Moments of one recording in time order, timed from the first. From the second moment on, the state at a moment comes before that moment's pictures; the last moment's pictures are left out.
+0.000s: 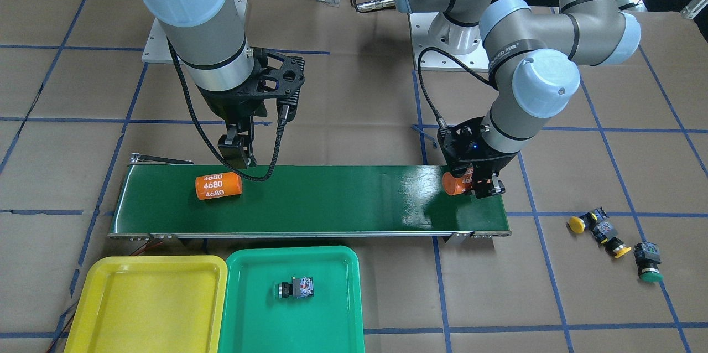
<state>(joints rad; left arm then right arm) -1.55 -1.81 -1.84 -1.11 1.57 1.43 1.78 -1.35 1.45 -1.64 -1.50 -1.27</state>
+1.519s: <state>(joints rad) -1.04 -1.91 -1.80 -1.02 1.57 1.65 1.77 -1.34 1.45 -1.65 -1.51 -1.44</state>
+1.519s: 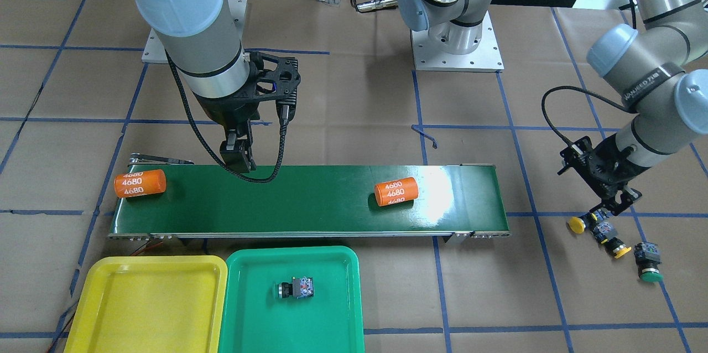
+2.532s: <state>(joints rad) -1.01 -2.07 -1.80 -0.87 1.57 1.77 1.77 -1.43 1.57 -1.69 -1.51 -1.43</state>
